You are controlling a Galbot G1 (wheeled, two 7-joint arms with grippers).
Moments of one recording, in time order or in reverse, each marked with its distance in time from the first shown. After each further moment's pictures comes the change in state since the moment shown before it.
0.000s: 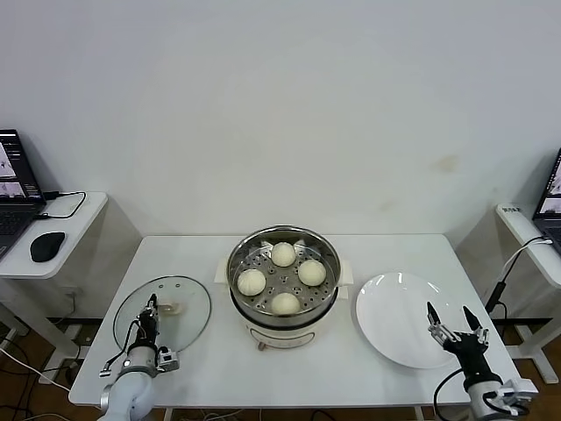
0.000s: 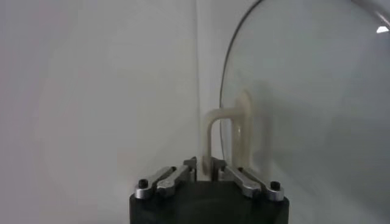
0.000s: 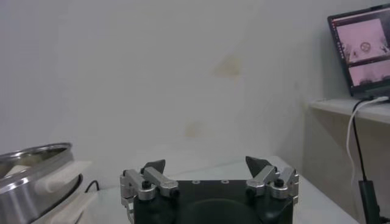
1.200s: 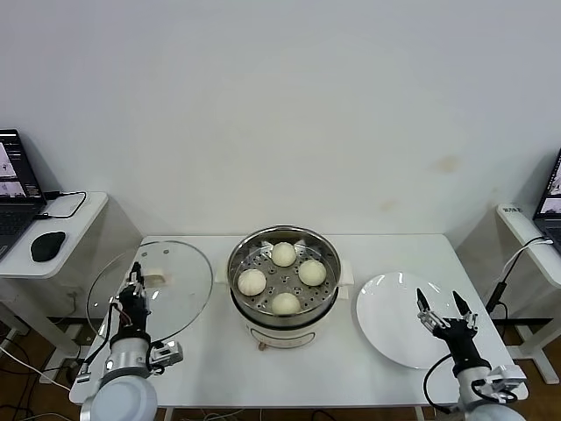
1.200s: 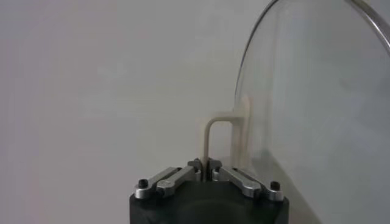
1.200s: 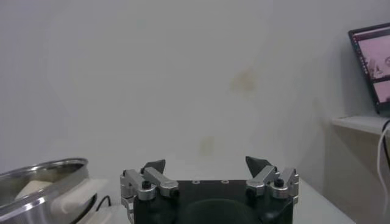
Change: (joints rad) left arm 0.229 -0.075 -0.031 -0.712 0.102 0.208 0.255; right arm 0.064 0.011 -0.038 0.009 -0.041 0.000 -0.005
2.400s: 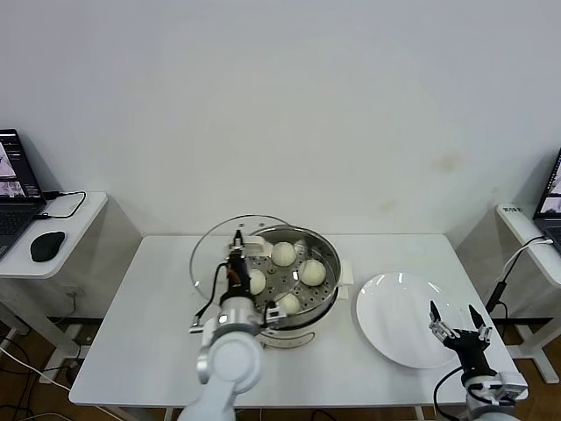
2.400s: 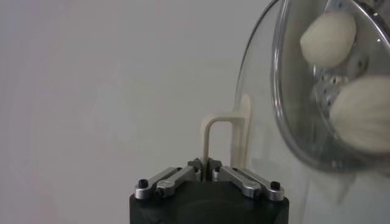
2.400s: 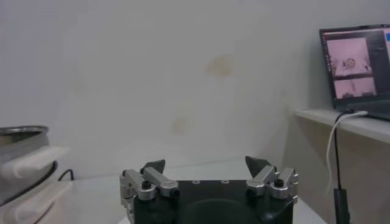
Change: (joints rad) left arm -0.331 -0.195 0.454 0.132 0.262 0.155 0.211; right arm 0.008 0.099 0.080 -0.030 -0.177 -0.047 0.014
